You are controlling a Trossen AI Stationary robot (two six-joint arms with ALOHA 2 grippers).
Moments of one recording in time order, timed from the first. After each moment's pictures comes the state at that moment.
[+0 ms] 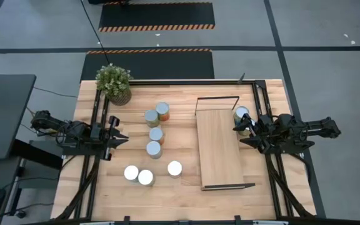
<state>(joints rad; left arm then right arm) -0.37 0.03 0.01 0.34 -0.24 0.12 0.08 0.01 0.01 0.27 -0.13 0.34</state>
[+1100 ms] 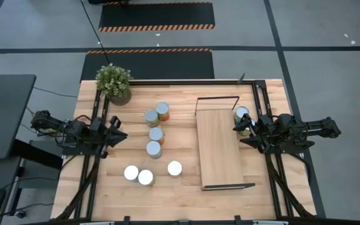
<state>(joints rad) -0.37 0.03 0.01 0.41 -0.28 -0.20 0.08 0.01 0.01 0.27 -0.12 0.34</state>
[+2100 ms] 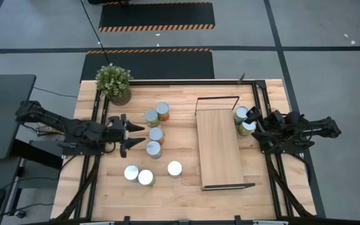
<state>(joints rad) -0.33 0.64 0.39 0.12 -0.46 -0.31 0.08 0.02 0.01 0.53 -0.05 0.23</state>
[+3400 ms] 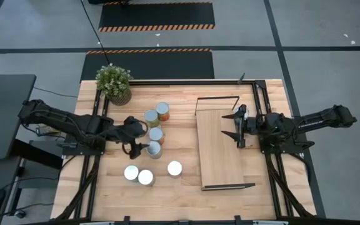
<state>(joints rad) -0.25 1.04 0.82 -0.61 -0.29 -0.46 0.10 0.55 0.15 0.49 0.20 -0.19</state>
